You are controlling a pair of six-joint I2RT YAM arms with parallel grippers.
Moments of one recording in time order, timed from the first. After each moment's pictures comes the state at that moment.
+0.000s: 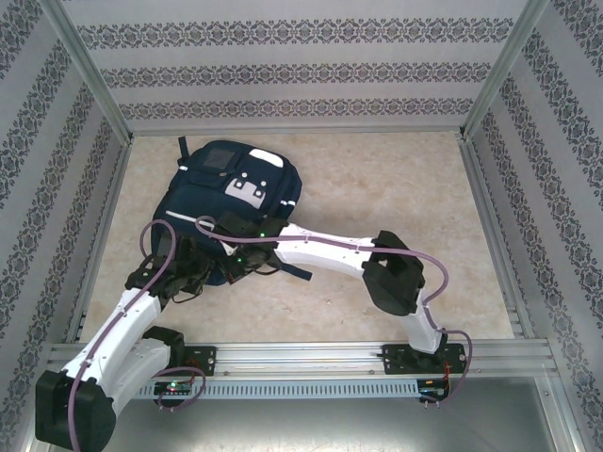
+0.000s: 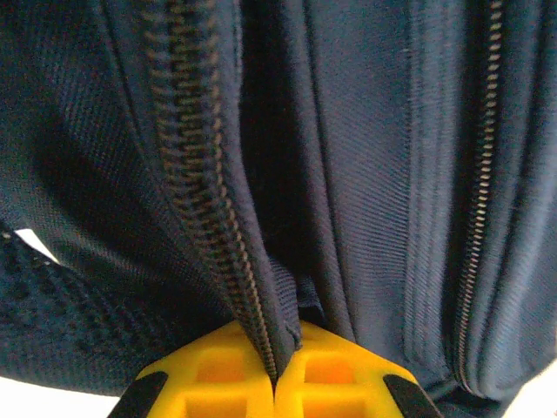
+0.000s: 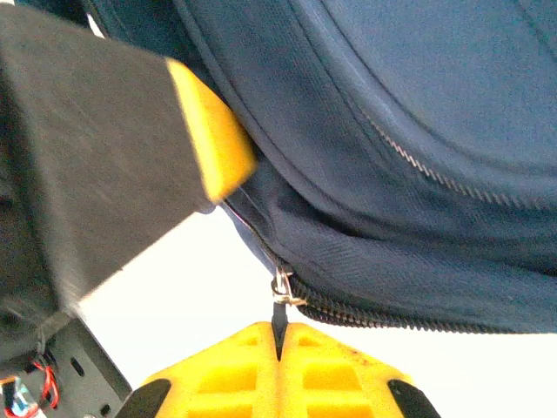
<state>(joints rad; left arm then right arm) -0.19 0.83 0.50 -0.61 0.12 -1.29 1.11 2.02 1.65 -0.67 -0.15 0.50</state>
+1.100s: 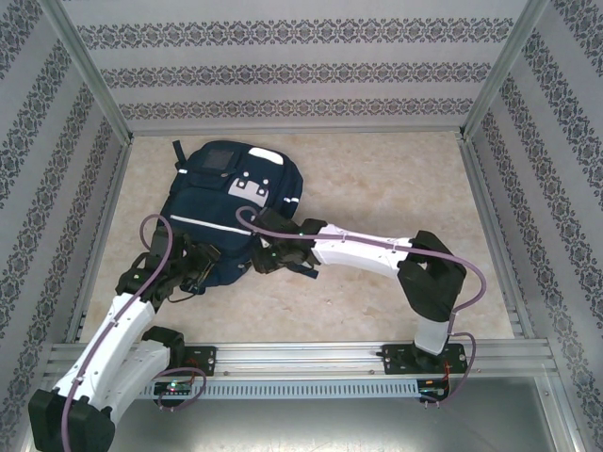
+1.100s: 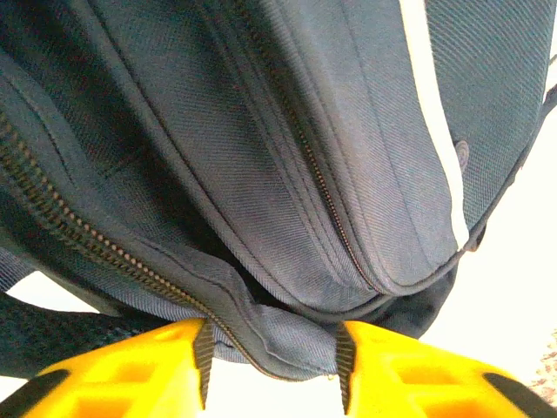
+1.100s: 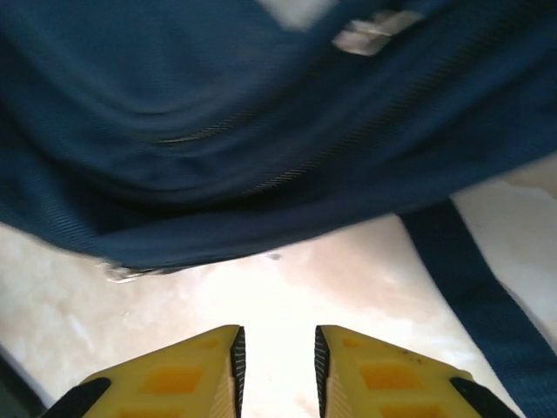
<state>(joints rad) -0.19 0.76 0.57 -0.70 0.18 -1.10 0.98 1.82 1.31 -0.52 -0.10 0.58</state>
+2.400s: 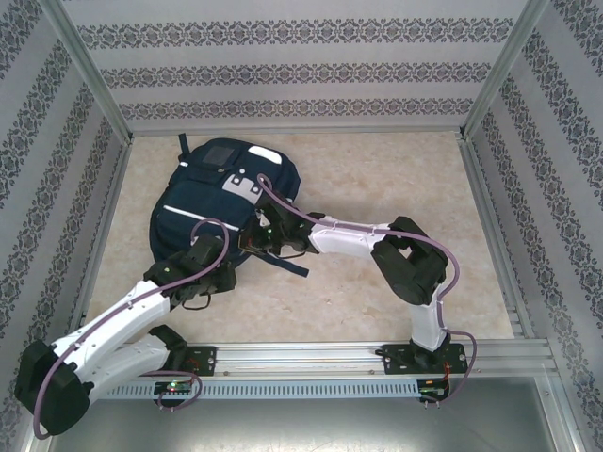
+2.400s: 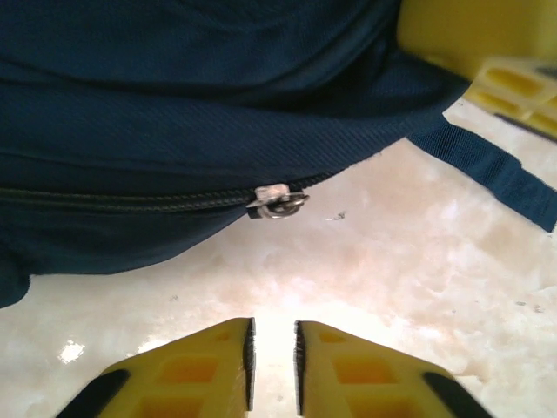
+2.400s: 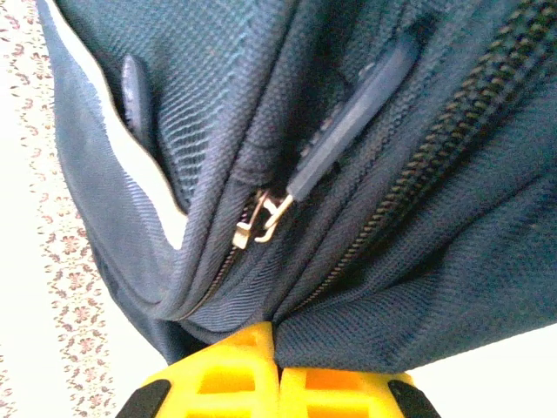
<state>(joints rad) -0.56 0.93 0.59 -0.73 -0.05 -0.72 0.87 1.97 1.33 -0.09 -0.42 1.08</state>
